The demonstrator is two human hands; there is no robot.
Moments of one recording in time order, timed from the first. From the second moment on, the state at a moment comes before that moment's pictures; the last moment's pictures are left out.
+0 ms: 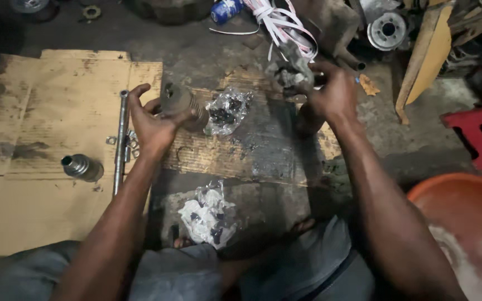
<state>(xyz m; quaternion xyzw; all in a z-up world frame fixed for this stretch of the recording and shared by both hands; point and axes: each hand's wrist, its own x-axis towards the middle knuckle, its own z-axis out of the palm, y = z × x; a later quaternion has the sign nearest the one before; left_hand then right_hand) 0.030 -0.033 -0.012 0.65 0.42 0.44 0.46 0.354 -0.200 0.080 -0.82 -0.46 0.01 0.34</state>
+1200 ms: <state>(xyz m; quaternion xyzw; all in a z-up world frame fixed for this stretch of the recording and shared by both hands) 0.063 -0.073 -0.022 0.46 0.35 0.35 0.74 0.274 -0.261 0.009 -0.71 -0.60 0.36 -0.07</state>
